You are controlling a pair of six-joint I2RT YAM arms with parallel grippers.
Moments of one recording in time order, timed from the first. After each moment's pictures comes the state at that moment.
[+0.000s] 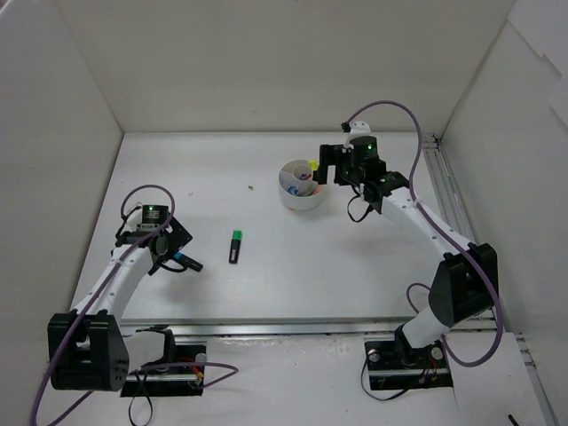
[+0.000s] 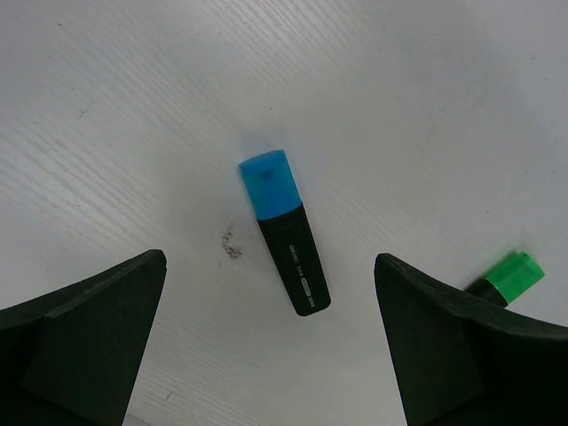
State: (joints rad) left arm -0.04 1.15 0.76 -0.62 -0.25 -0.77; right arm 0.37 1.57 1.28 -0.22 0.07 0.21
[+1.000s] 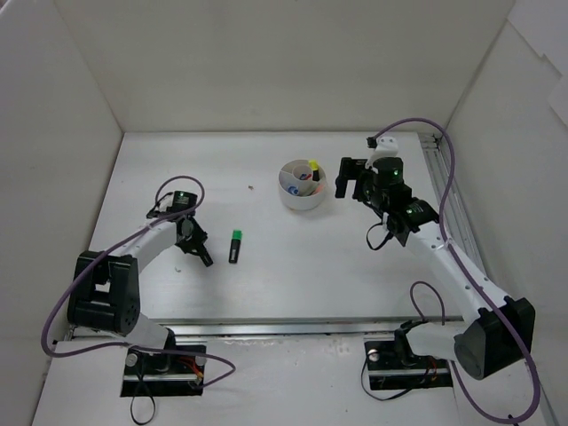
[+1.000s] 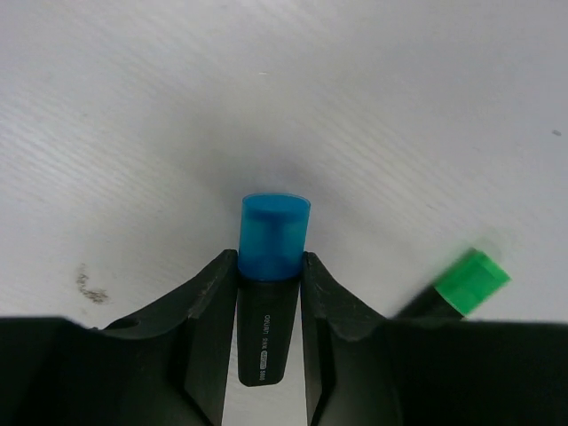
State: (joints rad) left arm -0.14 1.52 0.87 -0.50 -0.18 -0.85; right arm 0.37 1.25 1.06 -0.23 0.18 0.24
